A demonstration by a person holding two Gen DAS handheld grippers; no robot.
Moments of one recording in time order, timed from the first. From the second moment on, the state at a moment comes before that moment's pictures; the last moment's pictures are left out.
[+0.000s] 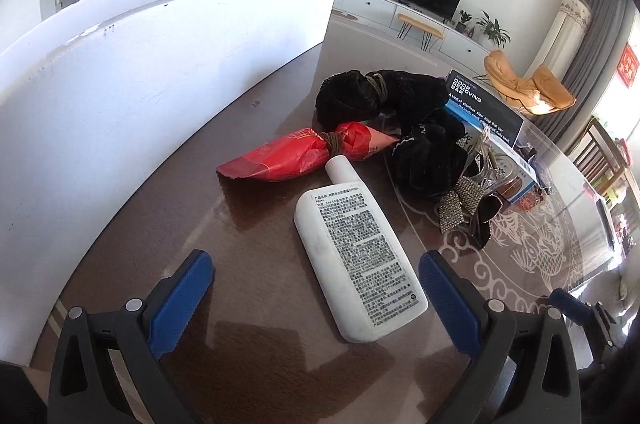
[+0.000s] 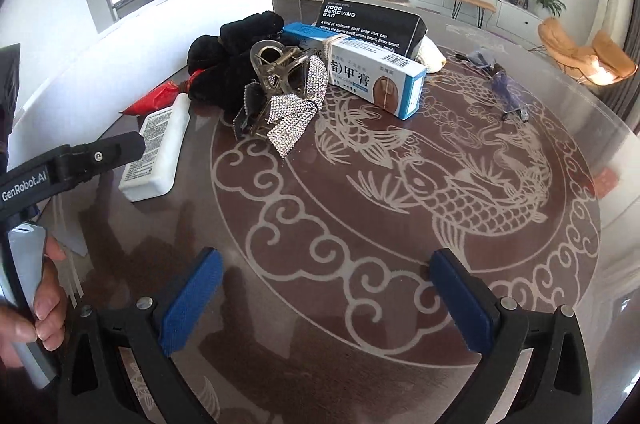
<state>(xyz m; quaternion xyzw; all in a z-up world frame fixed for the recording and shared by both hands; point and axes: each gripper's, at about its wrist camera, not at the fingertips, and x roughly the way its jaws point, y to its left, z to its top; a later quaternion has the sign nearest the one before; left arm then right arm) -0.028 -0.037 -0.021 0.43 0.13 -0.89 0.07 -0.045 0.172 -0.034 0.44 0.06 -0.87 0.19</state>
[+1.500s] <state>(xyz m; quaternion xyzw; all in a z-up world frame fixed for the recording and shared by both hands) -0.055 -0.028 -0.024 0.47 0.02 -0.88 0.05 -0.049 0.183 -0.036 0.45 0.07 -0.88 0.13</state>
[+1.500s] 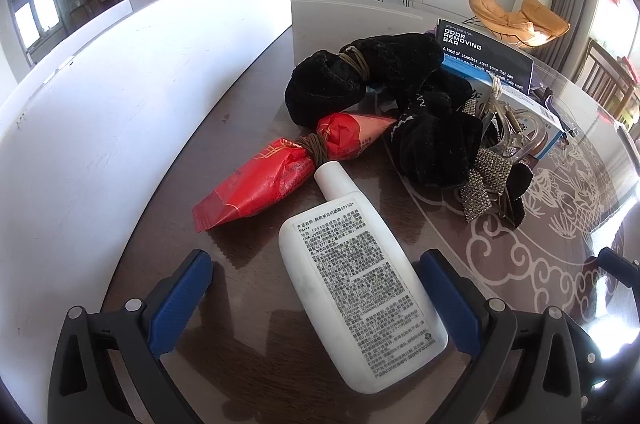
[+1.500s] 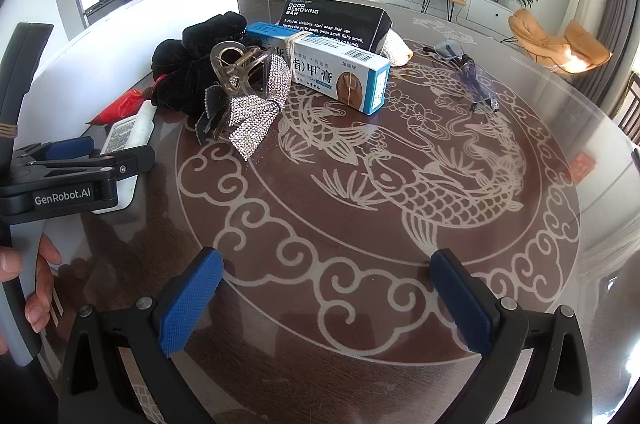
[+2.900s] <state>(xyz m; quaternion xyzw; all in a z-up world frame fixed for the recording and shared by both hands) -0.052 -0.027 -0.023 0.46 0.02 -0.89 0.05 -0.050 0.183 -0.037 0.45 0.07 -0.88 0.13</state>
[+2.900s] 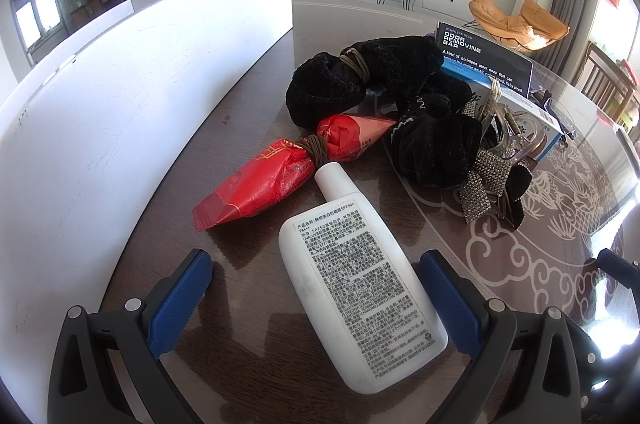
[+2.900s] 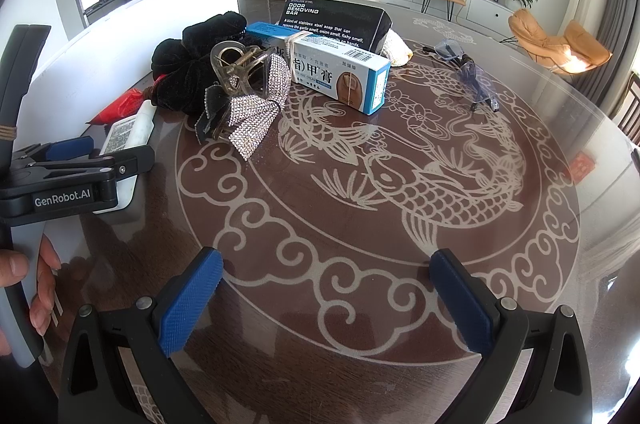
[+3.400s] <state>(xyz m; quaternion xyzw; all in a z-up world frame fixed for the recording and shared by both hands) -0.052 -0.027 -0.025 0.46 0.02 -0.89 0.05 -0.050 0.183 -0.037 0.45 0.07 -0.88 0.13</state>
